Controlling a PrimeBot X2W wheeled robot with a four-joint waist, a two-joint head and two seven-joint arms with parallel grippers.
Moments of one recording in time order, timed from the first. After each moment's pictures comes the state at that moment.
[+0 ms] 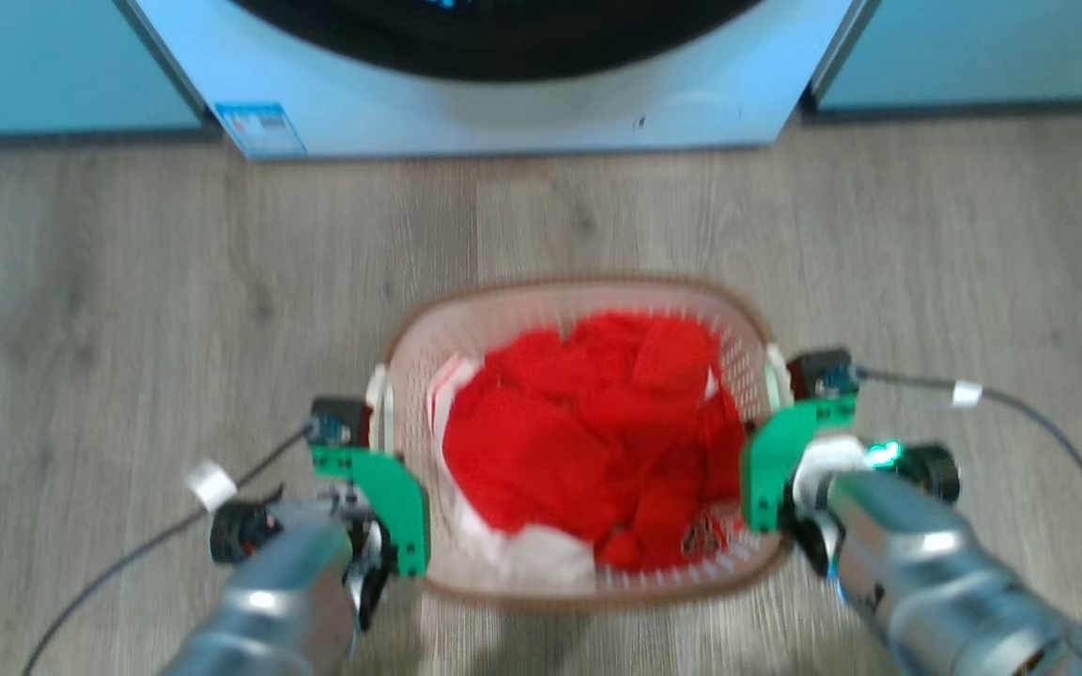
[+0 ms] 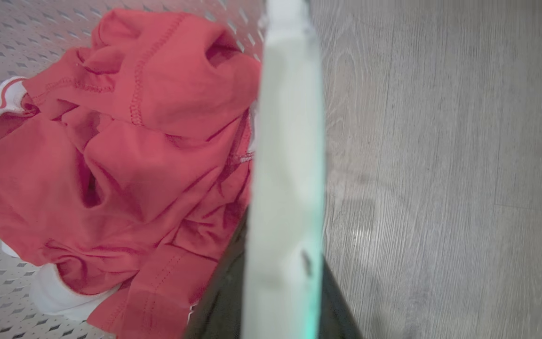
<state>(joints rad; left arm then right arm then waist) -0.64 0.02 -1.08 1.23 -1.02 0.04 -0.15 -0.73 -0.05 0.97 1.27 0.94 0.12 -0.10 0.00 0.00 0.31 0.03</state>
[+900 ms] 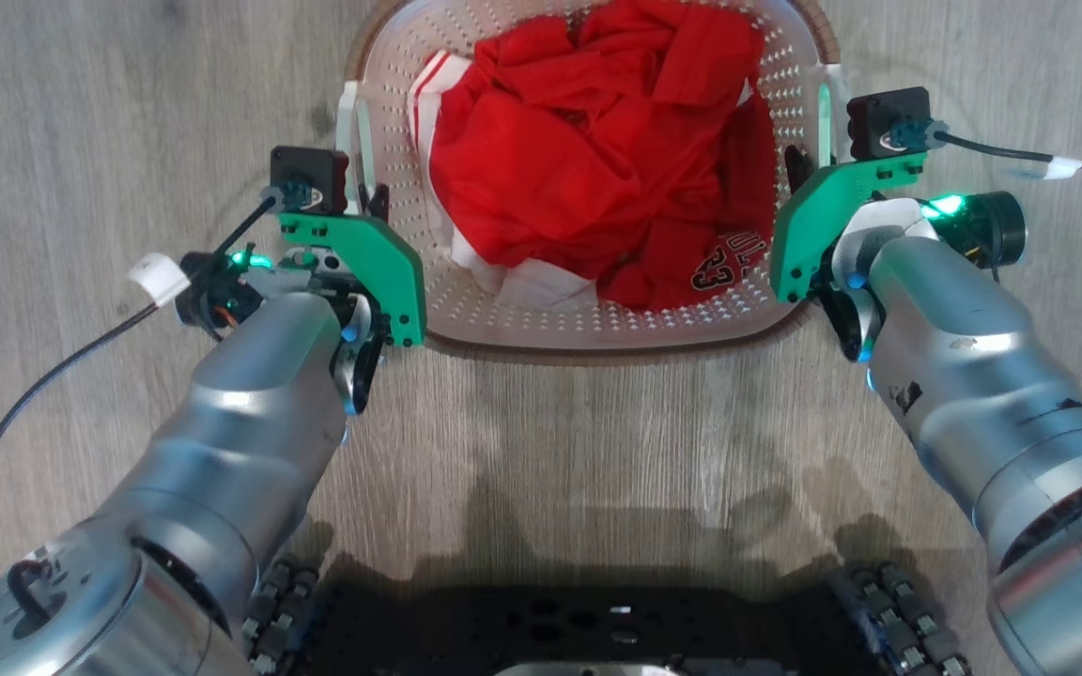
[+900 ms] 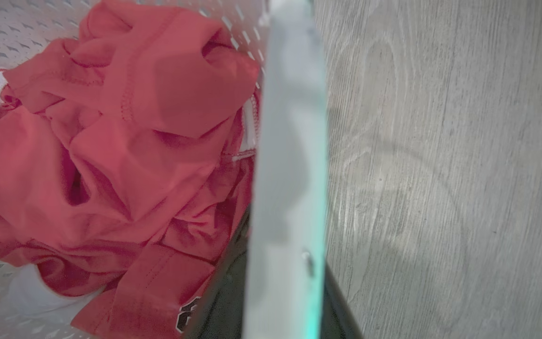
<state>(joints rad) -0.99 0.02 -1.07 1.21 -1.02 0.07 -0.23 -1.07 -0.07 0.79 1.29 0.75 0.12 -0.18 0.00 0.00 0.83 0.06</state>
